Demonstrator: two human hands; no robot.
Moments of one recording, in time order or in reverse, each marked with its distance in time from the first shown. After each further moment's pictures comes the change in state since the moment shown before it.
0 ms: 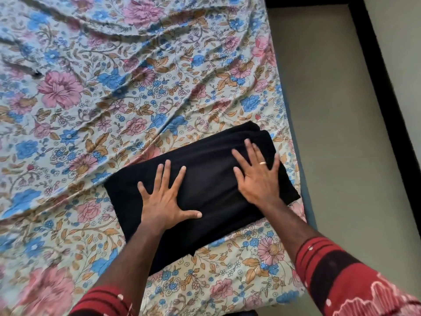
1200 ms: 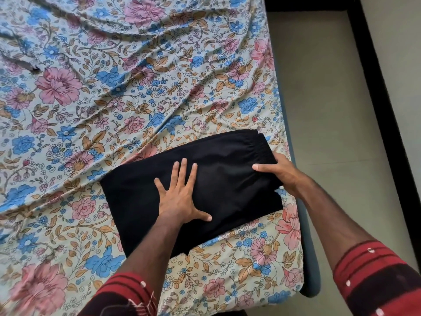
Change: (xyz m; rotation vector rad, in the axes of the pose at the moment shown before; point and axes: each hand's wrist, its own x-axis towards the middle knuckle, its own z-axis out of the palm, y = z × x) left_hand 0.012 0.045 -0.001 -0.056 -0.113 0.022; right_hand 0.013 0.058 -0.083 1.234 -0.460 0.403
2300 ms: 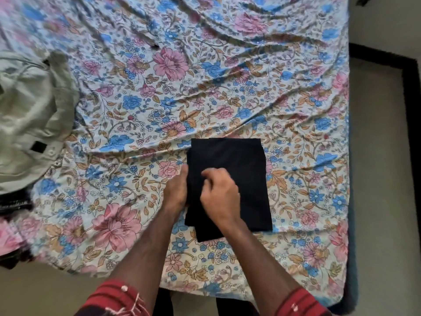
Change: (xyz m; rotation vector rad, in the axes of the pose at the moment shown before) left_hand -0.095 -0.187 0.031 -1.546 0.290 -0.520; right_hand -0.083 -0.003 0.378 -0.766 0.196 -0.532
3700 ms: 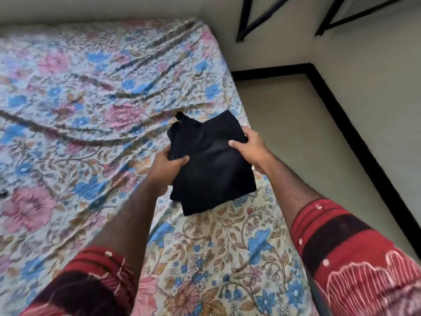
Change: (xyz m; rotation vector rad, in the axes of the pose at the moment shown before) left_hand 0.132 0.335 0.326 0.193 -0.402 0.428; right_hand 0.364 0.277 -0.322 0.597 0.276 0.339
